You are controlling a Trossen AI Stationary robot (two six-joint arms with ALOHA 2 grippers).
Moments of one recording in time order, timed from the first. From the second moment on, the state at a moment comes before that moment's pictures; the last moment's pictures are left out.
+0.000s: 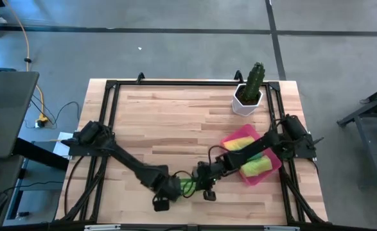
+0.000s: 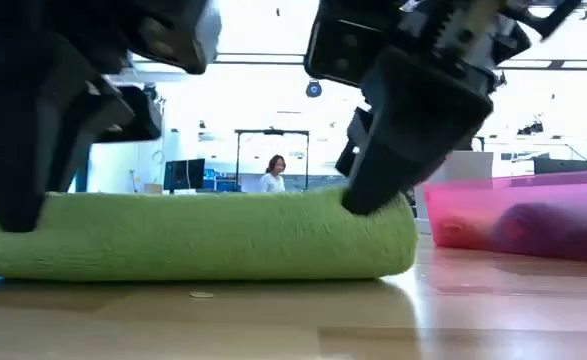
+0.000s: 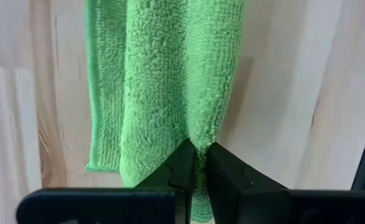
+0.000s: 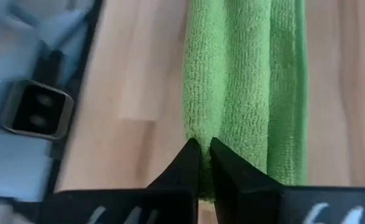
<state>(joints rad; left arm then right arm) -0.44 1.98 1.36 -0.77 0.06 -0.65 0.39 1.95 1.11 0.00 -0.18 0.42</state>
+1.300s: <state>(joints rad) -0.63 1.97 1.45 -1.04 -0.44 -0.67 0.24 2.04 1.11 0.06 -0.41 0.76</state>
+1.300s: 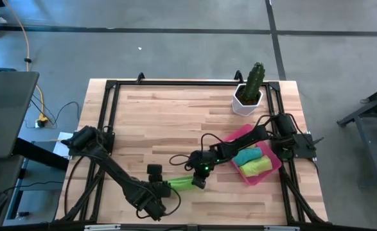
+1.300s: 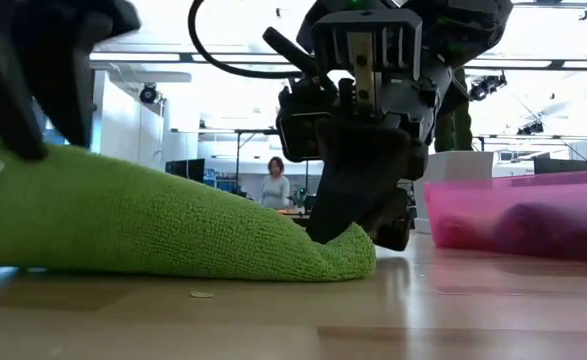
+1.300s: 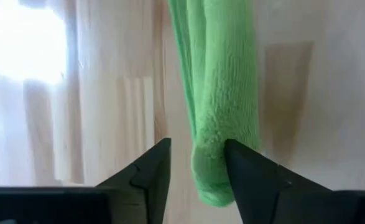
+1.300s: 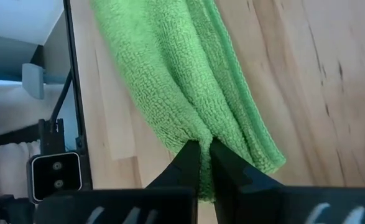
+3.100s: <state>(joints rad) -0.47 2.03 1.29 -0.57 -0.34 -0.85 0.41 1.85 1.11 0.10 0.02 -0.20</state>
